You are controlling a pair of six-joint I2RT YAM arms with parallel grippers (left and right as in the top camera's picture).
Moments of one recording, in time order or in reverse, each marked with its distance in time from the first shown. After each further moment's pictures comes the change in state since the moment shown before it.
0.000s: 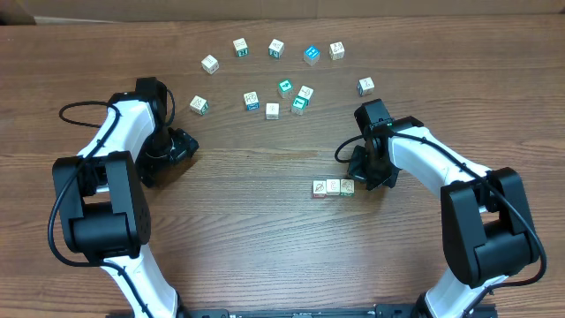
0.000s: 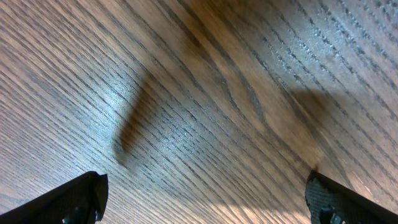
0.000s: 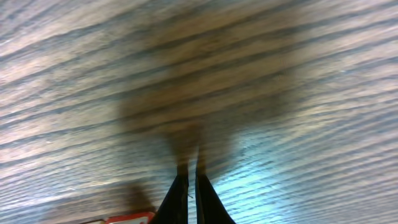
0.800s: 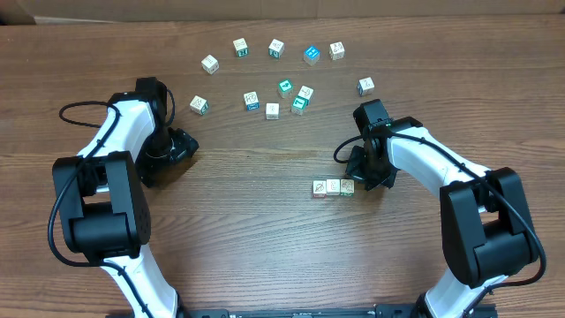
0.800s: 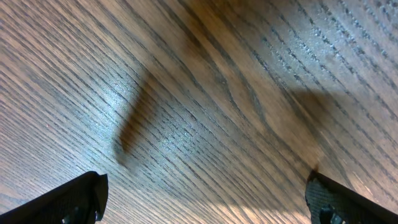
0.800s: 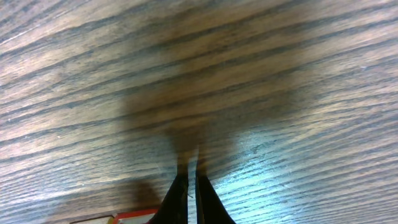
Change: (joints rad) left arm 0.000 0.000 0.000 0.000 0.000 0.000; right arm 0.006 0.000 0.000 0.002 -0.018 0.000
